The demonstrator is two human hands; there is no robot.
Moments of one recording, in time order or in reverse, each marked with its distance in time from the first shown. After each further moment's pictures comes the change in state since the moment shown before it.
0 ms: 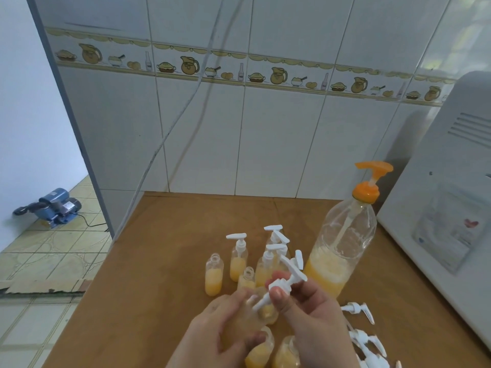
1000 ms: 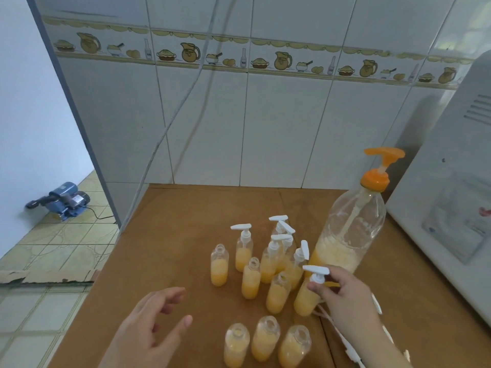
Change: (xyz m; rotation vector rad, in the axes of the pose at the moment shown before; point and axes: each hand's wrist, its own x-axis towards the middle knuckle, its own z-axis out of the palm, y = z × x) left_hand -0.029 -0.038 -0.047 0.160 0.173 -0.232; right_hand 0.049 0.033 -0.086 -0.846 0.151 -0.052
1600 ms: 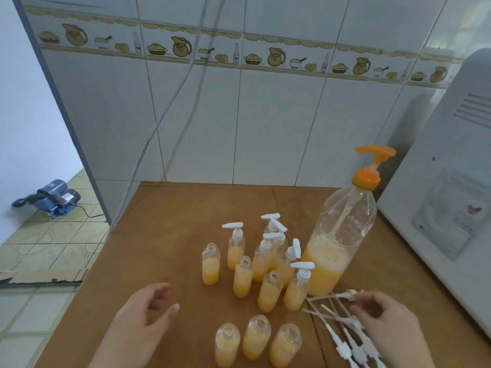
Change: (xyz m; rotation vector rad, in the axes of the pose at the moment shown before) left_hand 0.025 -0.028 0.018 -0.053 -0.051 -0.186; right_hand -0.013 0.046 -0.051 -0.211 0.104 0.233
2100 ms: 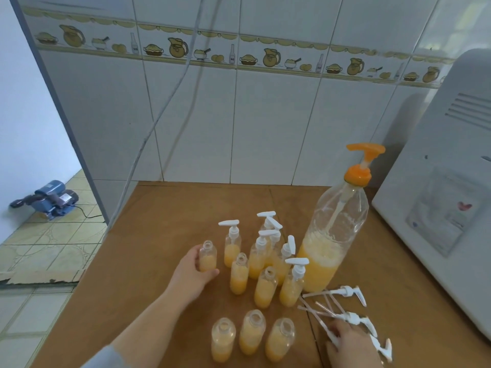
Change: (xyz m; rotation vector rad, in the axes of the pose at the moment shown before) left_hand 0.081 0.022 0.072 -0.163 -0.169 -0.171; right_hand -0.026 0.010 0.038 -0.514 -0.259 -0.132
